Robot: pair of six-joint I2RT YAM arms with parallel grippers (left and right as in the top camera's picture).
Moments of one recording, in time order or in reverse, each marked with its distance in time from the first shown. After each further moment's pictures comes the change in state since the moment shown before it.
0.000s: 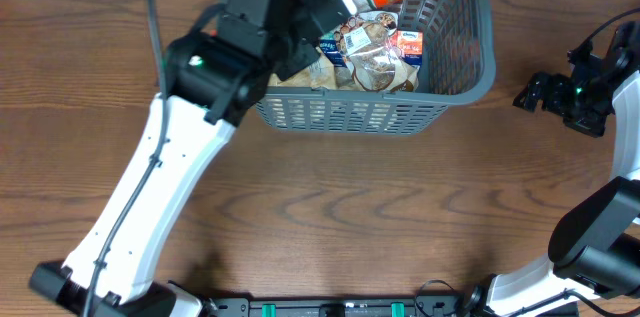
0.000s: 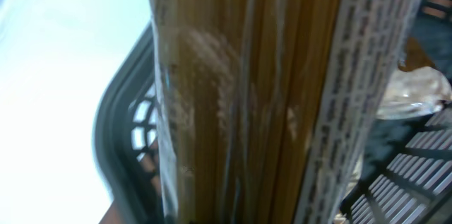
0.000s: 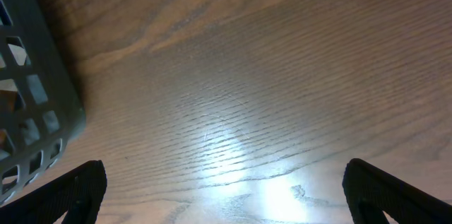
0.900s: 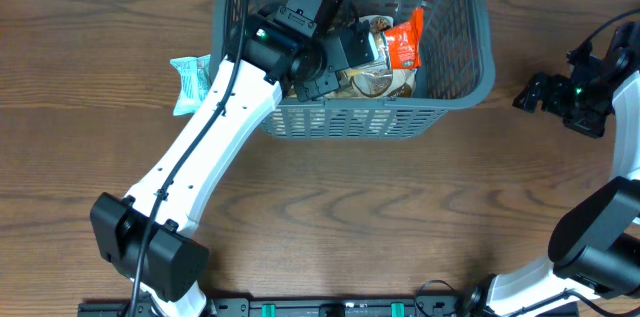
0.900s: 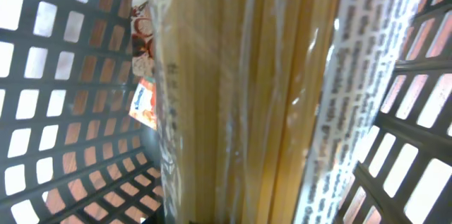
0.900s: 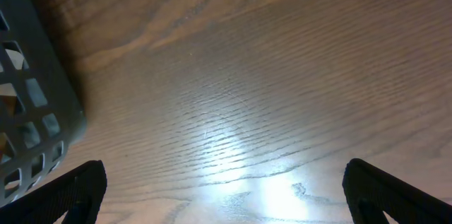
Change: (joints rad) left arm -0.024 0.200 0.013 -0.159 0.136 0.127; right arm 0.000 0.000 0.000 -0.006 0.000 0.000
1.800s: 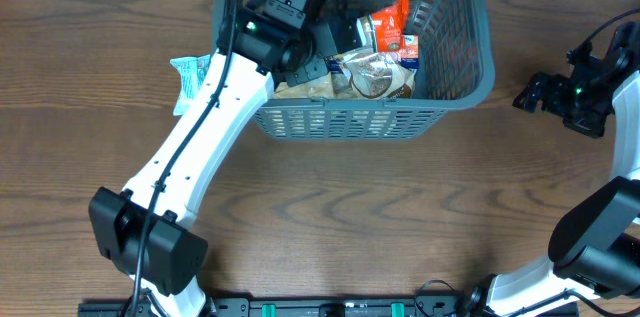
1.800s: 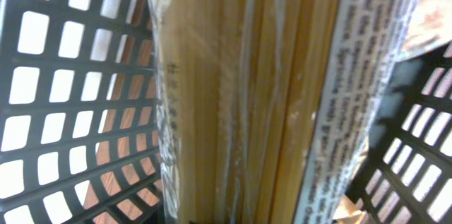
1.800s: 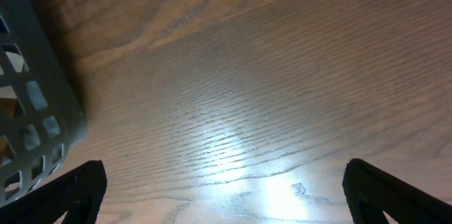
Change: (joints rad) left arm 0.057 0.013 0.000 0.086 -0.084 0.044; right arm 0.000 0.000 0.000 0.000 0.000 0.000
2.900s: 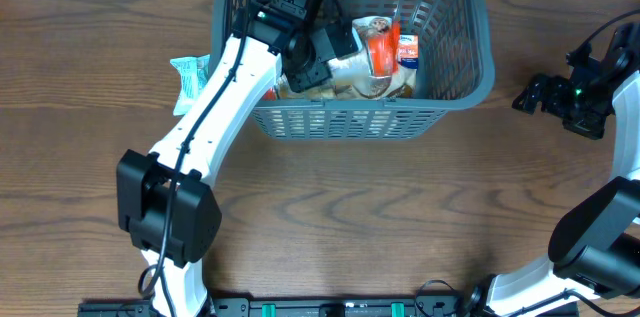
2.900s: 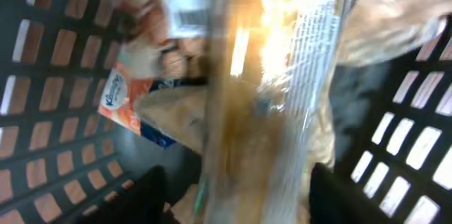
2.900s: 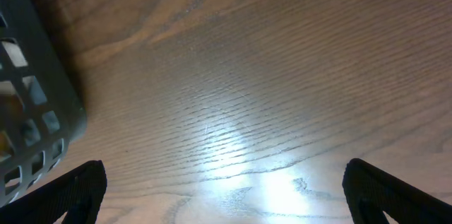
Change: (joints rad) left arm 0.036 0.133 0.000 -0.037 0.144 -0.039; right arm 0.000 0.000 0.000 -0.015 0.000 0.000
